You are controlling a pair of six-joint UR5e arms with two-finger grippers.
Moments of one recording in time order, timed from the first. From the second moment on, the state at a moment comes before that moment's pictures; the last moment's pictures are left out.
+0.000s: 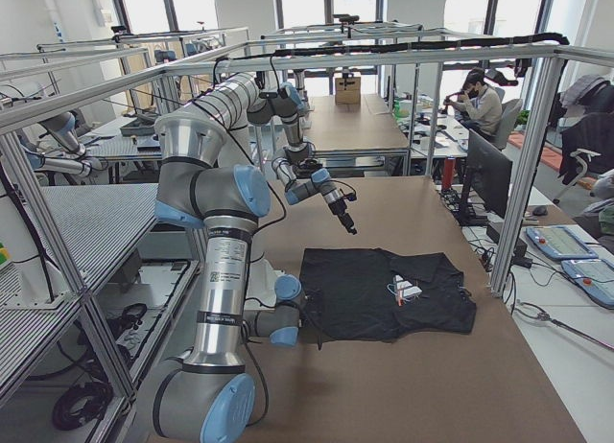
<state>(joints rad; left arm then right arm) -0.49 -1.72 -2.05 -2.17 -1.49 -1.61 0.32 -1.62 1.99 -0.63 1.73 1.48</state>
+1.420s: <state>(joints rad) -0.19 -1.46 -2.05 -2.41 -1.30 -1.63 0.35 -1.60 2.02 -0.62 1.75 1.48</state>
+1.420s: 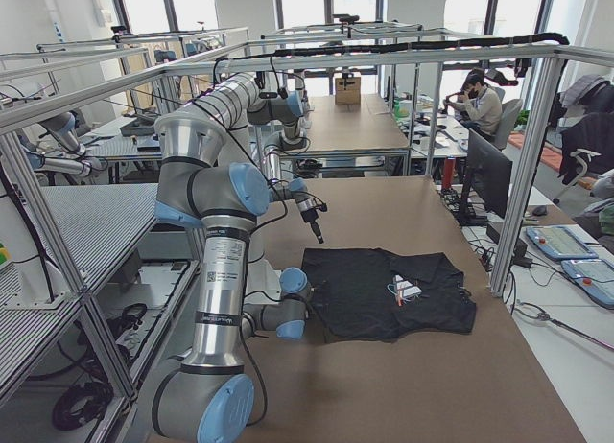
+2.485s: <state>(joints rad) -0.09 -1.46 -1.99 -2.39 -1.20 -1.64 0.35 -1.59 2.01 -0.62 1.75 1.48</state>
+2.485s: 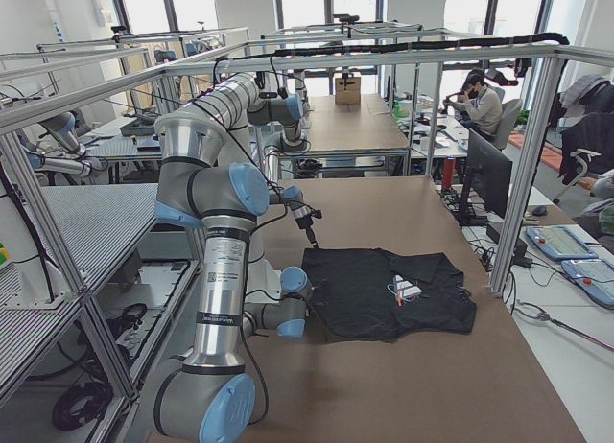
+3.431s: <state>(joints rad) -0.05 -1.45 -1.98 -2.39 -1.17 -1.64 0.35 -1.59 2.01 -0.63 1.75 1.48</state>
